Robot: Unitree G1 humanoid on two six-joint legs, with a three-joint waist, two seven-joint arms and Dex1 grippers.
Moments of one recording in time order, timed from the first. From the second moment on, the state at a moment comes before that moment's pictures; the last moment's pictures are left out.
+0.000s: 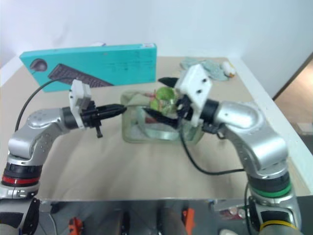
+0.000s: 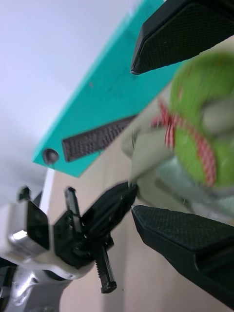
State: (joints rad) left arm -0.56 0.56 0.03 -0.16 -0.52 0.52 -0.97; right arm -0.62 -0.66 0.10 -0.58 0.47 0.68 0.61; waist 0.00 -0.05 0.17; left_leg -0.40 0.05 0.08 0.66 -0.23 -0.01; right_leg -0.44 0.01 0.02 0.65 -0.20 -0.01
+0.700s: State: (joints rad) left arm -0.56 0.56 0.03 -0.17 -0.52 0.52 -0.95; right arm -0.50 -0.59 0.10 -0.65 0.30 0.66 0.50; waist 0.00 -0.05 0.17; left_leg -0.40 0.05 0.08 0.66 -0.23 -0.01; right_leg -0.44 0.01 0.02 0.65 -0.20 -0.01
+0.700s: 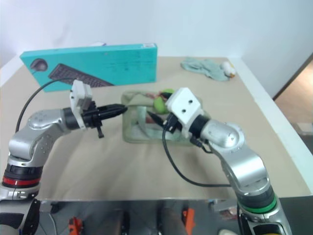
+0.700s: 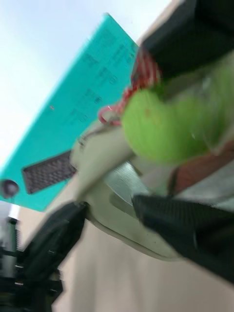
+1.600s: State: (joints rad) left arm -0.56 0.55 0.00 -0.14 -0.51 0.48 -0.95; right arm -0.56 -0.70 -0.02 -0.62 0.33 0.61 0.61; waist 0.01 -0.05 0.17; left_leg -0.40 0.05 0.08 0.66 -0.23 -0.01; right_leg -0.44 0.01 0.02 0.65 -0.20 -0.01
